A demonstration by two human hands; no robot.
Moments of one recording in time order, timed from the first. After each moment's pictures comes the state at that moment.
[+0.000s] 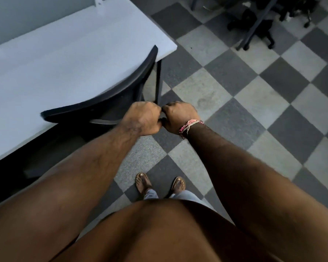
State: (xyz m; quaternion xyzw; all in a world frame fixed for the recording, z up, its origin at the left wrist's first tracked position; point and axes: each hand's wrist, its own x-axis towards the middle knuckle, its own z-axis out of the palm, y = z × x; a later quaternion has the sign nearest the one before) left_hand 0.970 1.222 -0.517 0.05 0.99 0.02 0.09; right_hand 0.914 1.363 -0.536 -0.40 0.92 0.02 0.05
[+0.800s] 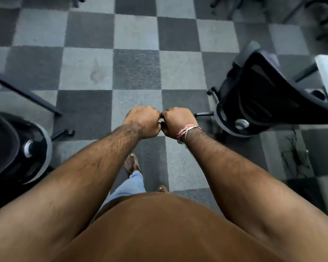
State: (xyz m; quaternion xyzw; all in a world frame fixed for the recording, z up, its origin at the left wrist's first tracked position) left_hand 1.166 1.562 -0.523 0.48 0.86 -0.07 0.16; right_hand 1.246 1.678 -0.552 0.07 0.99 -0.01 0.11
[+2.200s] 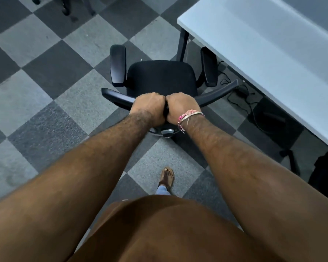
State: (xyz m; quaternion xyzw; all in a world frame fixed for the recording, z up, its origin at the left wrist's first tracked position) left_hand 1.304 2.073 -0.527 0.75 0.65 -0.08 0.11; right_hand 1.426 2.103 -0.549 0.50 0.86 -0.08 0.05
